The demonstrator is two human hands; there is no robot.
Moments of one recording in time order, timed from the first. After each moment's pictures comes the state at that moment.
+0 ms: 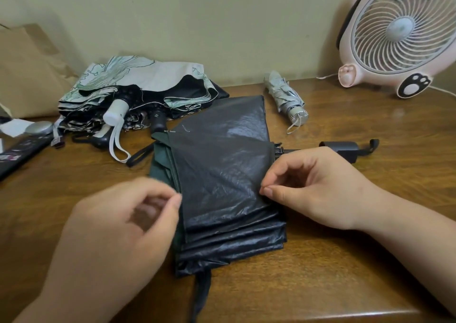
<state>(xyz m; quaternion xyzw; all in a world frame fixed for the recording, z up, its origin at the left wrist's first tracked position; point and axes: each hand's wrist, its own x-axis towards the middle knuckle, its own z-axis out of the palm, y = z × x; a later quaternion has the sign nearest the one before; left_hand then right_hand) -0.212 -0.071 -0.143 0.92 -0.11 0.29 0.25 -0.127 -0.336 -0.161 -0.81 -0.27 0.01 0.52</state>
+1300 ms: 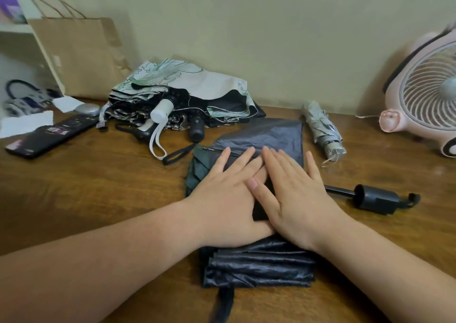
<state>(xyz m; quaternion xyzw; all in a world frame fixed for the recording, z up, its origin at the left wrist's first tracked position) -0.114 -0.103 -0.170 0.97 -0.23 0.07 0.02 -0.095 -0.266 -0.165 -0.96 -0.24 -0.06 0.08</state>
